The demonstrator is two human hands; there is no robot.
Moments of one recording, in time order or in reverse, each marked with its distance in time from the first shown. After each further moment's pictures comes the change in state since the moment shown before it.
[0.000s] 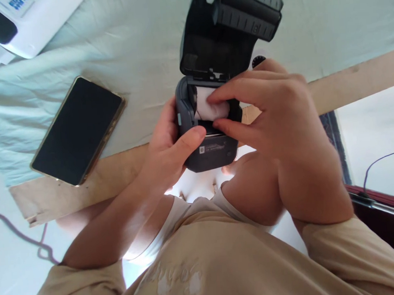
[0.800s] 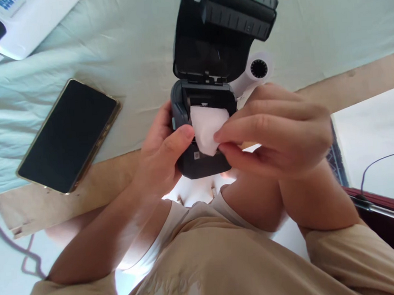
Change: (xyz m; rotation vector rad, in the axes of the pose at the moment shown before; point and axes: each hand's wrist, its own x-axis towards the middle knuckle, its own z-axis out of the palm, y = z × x) left_hand 0.006 0.008 0.004 -0.048 -0.001 -0.029; right_hand -0.005 -0.005 0.012 0.140 0.274 -0.424
